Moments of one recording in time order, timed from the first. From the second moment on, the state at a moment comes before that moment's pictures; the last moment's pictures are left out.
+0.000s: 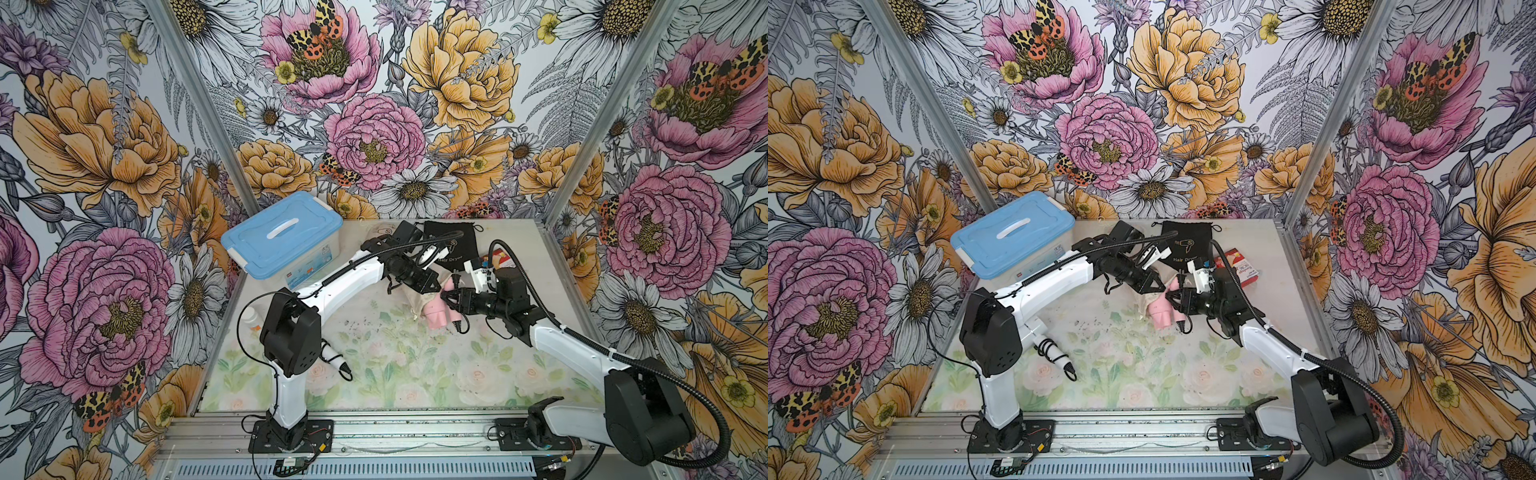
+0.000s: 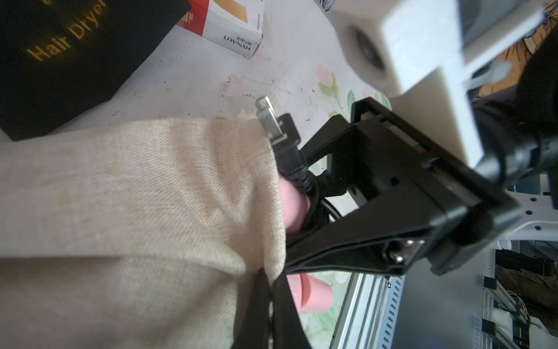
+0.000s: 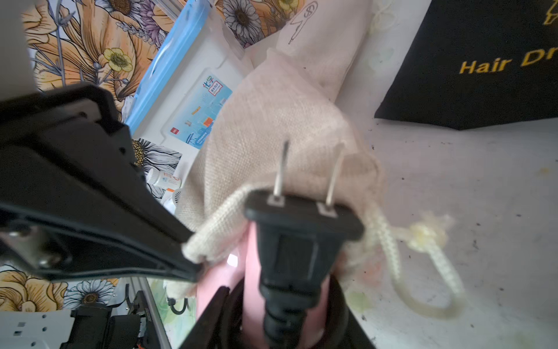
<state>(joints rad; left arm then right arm) -0.69 1.91 1.69 -0.81 0.56 -0.04 0.30 1.27 0.65 0.06 -0.61 0.47</state>
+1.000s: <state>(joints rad) -0.70 1.94 1.83 -0.80 0.55 -0.10 0.22 1.24 0.56 0.14 -0.59 0.58</state>
